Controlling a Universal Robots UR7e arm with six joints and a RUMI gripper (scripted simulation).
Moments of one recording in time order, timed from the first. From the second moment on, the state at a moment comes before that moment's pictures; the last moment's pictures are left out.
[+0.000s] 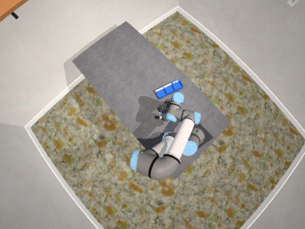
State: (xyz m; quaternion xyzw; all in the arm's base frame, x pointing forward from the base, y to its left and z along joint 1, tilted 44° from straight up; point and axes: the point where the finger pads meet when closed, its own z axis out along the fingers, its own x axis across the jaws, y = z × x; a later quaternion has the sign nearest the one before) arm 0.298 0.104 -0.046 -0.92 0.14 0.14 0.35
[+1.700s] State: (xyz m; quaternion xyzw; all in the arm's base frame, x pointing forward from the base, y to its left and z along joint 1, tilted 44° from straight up) arm 0.298 0.106 -0.048 -0.92 0.14 0.14 0.35
